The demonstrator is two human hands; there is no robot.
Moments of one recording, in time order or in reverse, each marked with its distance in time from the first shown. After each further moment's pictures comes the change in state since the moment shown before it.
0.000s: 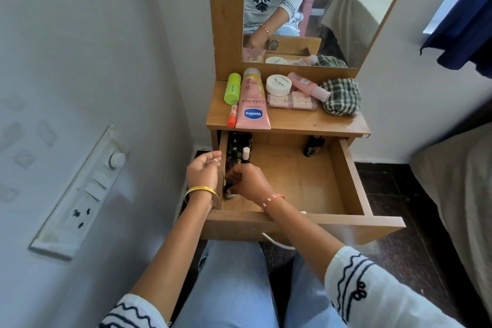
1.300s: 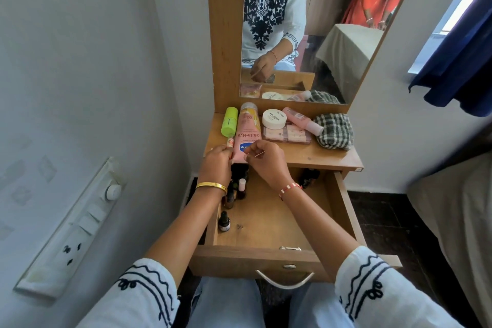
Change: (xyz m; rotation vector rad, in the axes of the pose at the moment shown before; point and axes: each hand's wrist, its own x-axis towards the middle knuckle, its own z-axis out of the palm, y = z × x) left_hand 0.035 0.061 0.033 0.884 -0.187 0.658; right_hand 0.030 -0.020 -0.092 0.218 0.406 -0.080
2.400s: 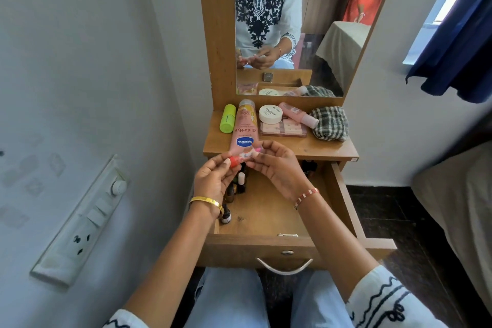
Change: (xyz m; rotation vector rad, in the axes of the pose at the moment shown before) left_hand -0.057 0.016 -0.009 -1.536 0.067 -0.485; right_hand -0.044 0.004 -0.032 1.088 -0.241 0.216
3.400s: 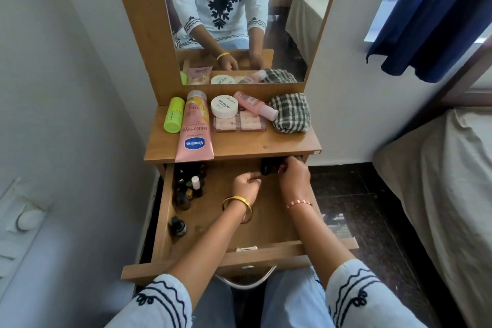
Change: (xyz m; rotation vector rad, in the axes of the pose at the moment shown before) left_hand 0.043 -0.127 0.096 0.739 -0.109 -0.259; right_hand 0.022 0.022 -0.134 -1.280 0.786 -0.045
